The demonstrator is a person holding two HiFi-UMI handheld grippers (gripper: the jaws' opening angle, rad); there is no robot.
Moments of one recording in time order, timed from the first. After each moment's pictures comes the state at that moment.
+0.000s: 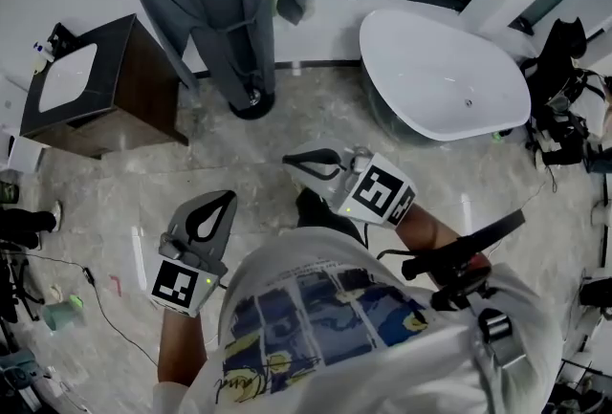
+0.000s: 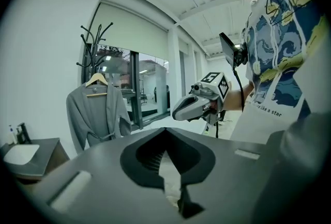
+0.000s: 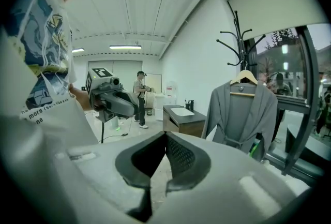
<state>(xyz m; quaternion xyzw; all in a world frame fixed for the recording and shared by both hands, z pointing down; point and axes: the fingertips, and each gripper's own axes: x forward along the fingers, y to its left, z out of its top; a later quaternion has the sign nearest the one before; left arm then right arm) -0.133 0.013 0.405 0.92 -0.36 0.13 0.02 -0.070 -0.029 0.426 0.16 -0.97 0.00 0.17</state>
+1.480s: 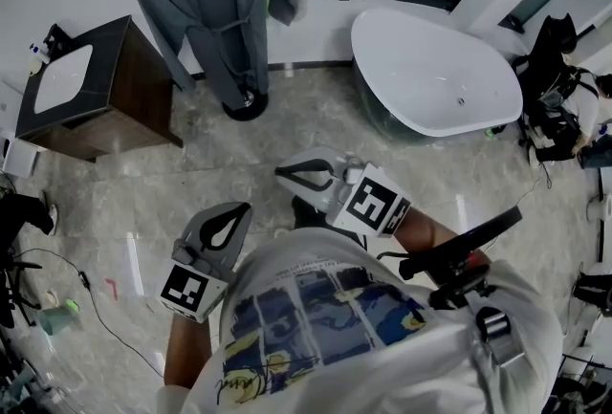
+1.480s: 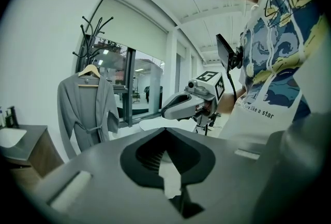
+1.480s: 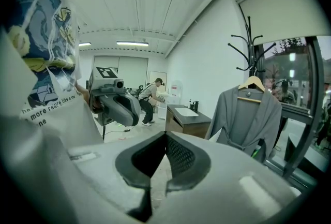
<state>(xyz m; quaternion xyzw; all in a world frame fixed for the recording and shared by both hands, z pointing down) -0.109 0.050 0.421 0.94 -0.32 0.11 0.06 -0.078 0.008 0.423 0.14 -0.97 -0.04 0.18</state>
